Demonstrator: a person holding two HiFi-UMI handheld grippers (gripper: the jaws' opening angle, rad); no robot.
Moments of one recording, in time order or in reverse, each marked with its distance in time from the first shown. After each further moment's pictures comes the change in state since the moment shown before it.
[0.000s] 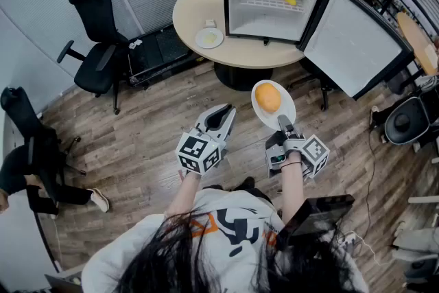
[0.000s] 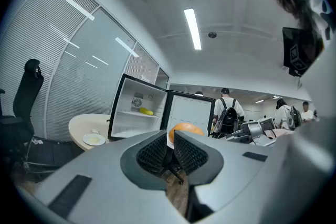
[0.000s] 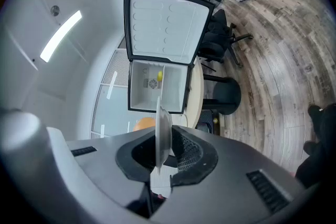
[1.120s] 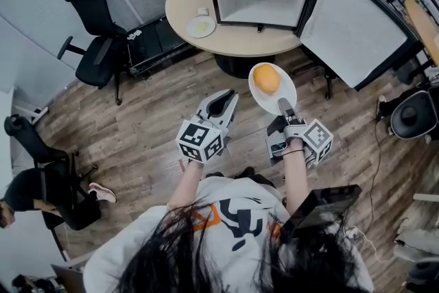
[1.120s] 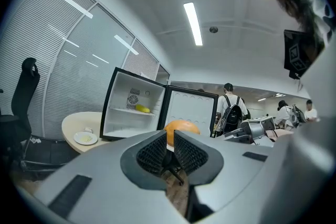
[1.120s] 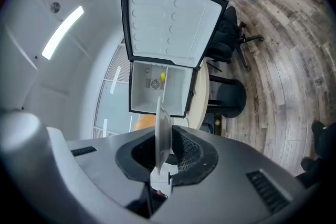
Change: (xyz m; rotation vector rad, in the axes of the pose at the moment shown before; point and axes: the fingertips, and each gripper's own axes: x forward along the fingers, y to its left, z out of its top) left arm 0.065 -0.029 -0.004 0.001 0.020 0.020; right arm 0.018 0.005 0.057 -0.058 0.058 0.033
